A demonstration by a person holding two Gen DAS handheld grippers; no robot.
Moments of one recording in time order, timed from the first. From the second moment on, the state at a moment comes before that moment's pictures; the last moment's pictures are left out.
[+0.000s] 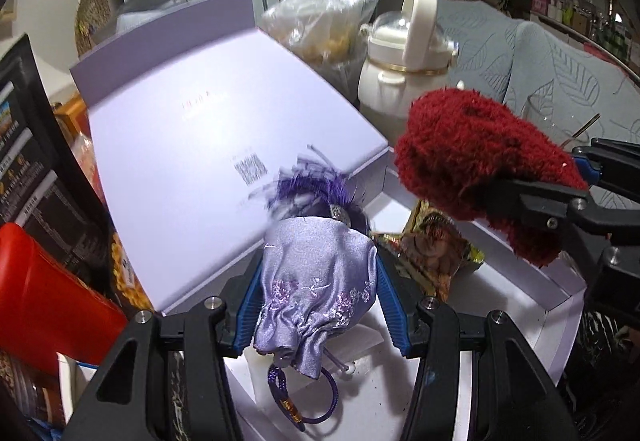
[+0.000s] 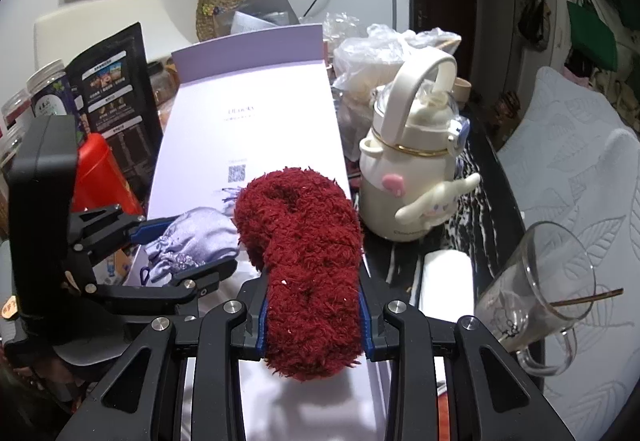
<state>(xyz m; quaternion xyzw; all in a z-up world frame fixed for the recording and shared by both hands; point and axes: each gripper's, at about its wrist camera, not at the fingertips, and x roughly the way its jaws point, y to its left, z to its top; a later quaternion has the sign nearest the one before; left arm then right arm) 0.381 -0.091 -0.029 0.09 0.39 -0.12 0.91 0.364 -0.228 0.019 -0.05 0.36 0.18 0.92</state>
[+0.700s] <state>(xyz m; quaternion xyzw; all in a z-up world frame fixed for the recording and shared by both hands) 0.410 -0.079 -0.056 0.05 0.46 -0.11 0.88 0.381 -0.221 -0.004 -0.04 0.39 0.17 0.91</state>
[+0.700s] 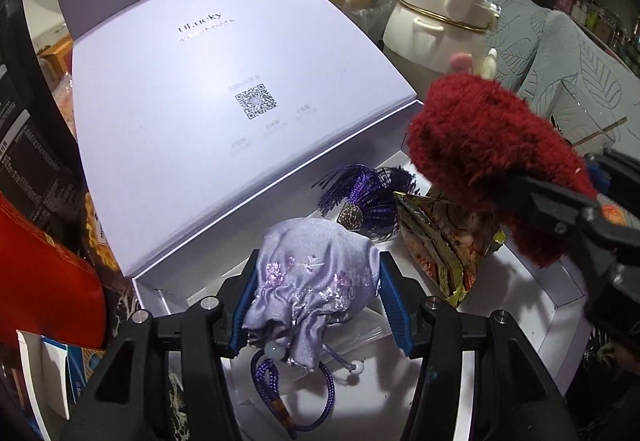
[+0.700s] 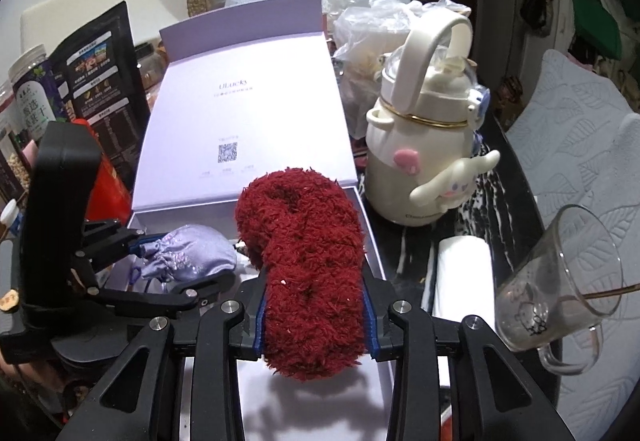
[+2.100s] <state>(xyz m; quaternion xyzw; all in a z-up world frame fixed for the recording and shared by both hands) 0.370 -0.058 0.010 0.04 0.42 -0.04 0.91 0.365 -0.220 0.020 -0.07 0.40 0.13 0.91</state>
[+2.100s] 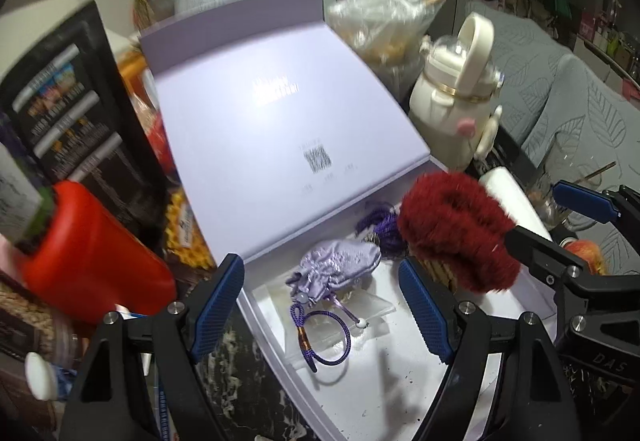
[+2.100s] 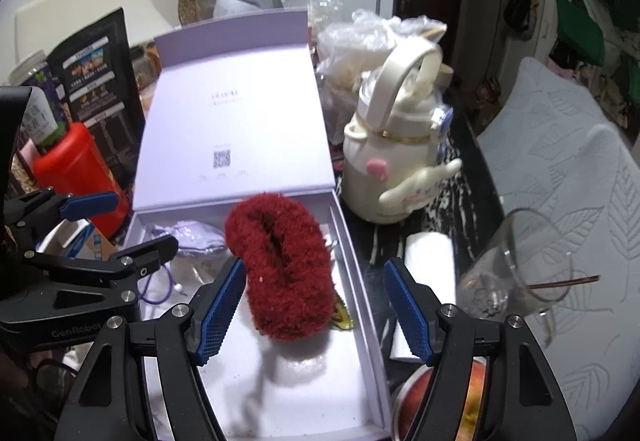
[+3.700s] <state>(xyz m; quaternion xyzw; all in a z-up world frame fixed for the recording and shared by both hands) 0.165 -0.071 0.175 0.06 0.20 -0.10 0.97 0.142 -0.240 0.186 -0.07 0.18 0.11 0.98</state>
